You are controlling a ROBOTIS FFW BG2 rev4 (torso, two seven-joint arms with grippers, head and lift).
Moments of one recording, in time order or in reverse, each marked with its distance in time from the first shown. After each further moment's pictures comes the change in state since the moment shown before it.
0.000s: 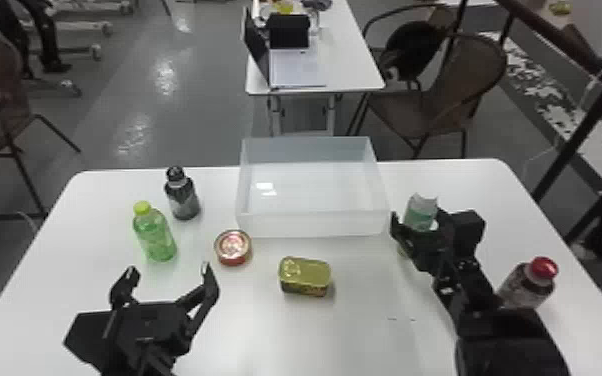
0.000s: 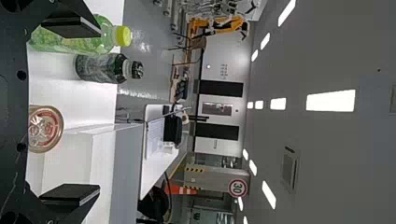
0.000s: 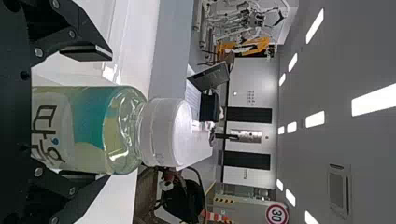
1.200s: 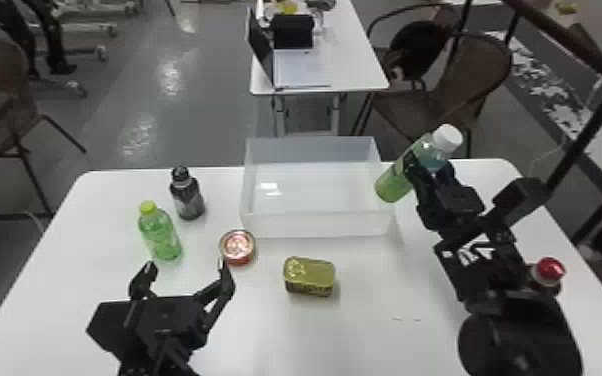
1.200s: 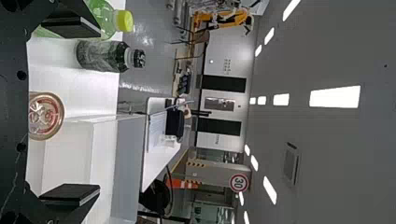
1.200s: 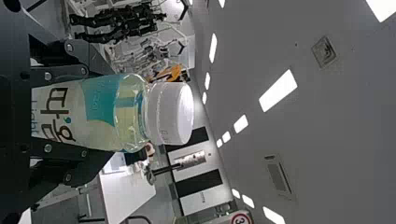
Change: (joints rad) left arm -0.029 -0.004 -0.025 0.016 0.001 0.022 -0.005; right arm 0.183 -0.033 0.083 -0.591 -0.437 0.146 0.114
